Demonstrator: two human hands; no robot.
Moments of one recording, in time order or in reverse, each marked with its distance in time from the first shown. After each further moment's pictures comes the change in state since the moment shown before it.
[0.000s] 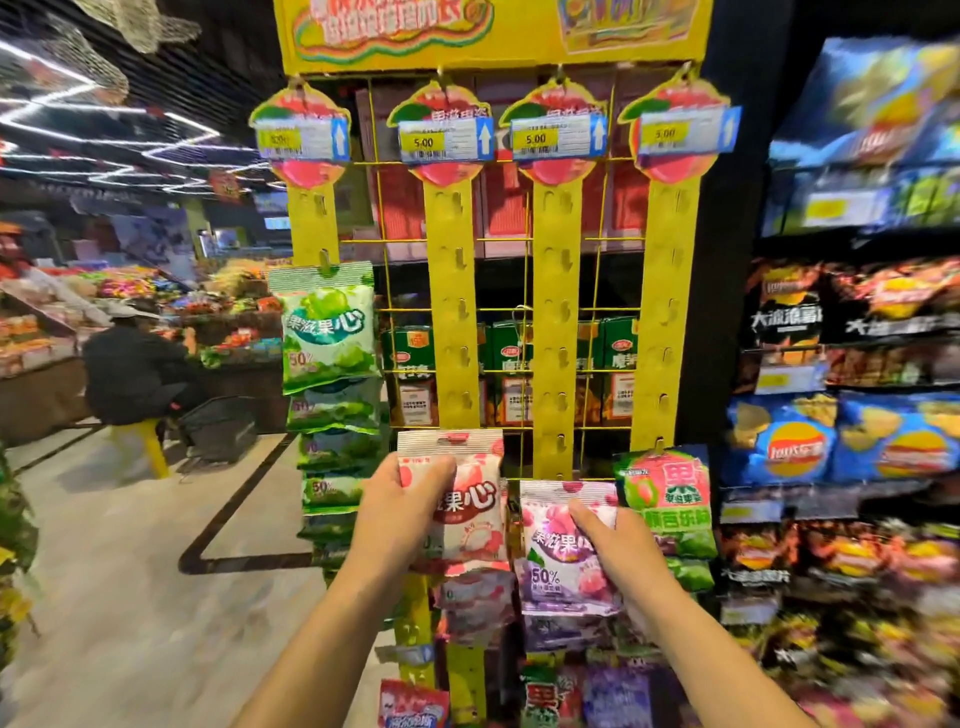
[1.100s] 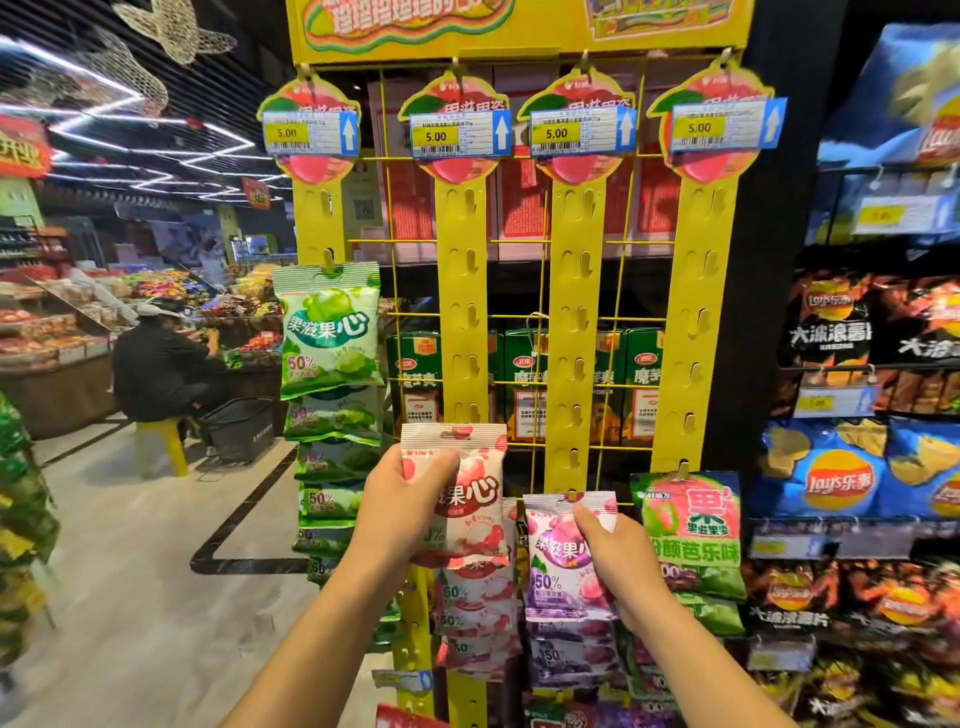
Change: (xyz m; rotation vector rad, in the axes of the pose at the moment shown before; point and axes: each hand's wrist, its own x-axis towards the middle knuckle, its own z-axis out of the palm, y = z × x) left_hand 0.038 -0.009 0.006 -0.022 0.034 0.054; right_hand 0.042 -0.005 0.015 -0.059 0.123 0.037
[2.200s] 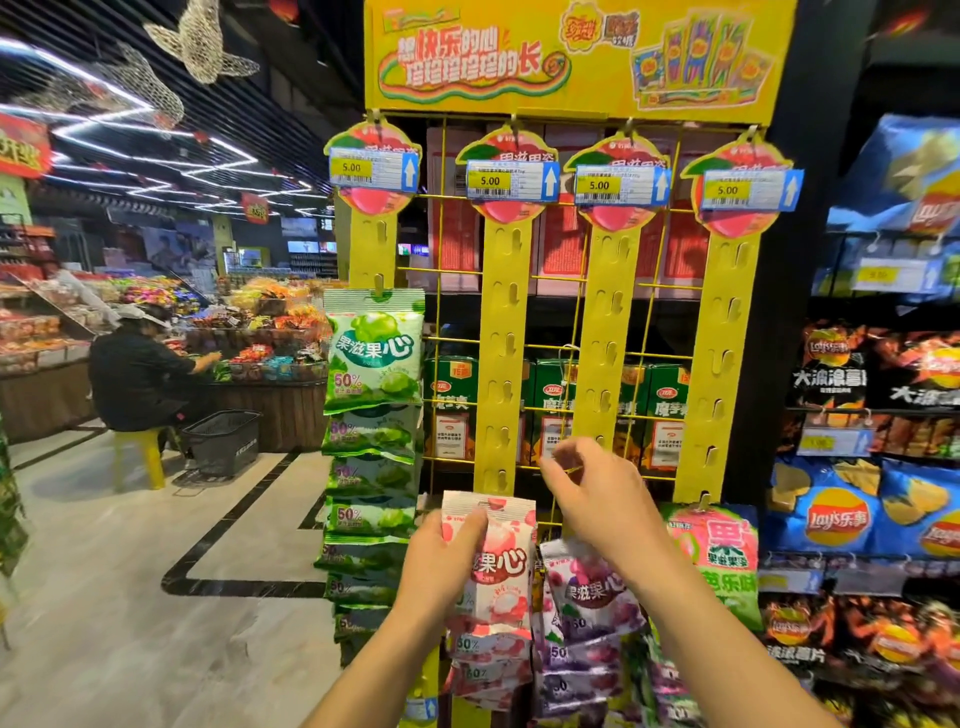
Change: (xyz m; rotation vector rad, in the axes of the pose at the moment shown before) left_hand 0.001 -0.052 -0.003 0.019 -0.034 -0.123; right_hand -0.046 -0.120 0.014 -0.580 0.040 -0.526
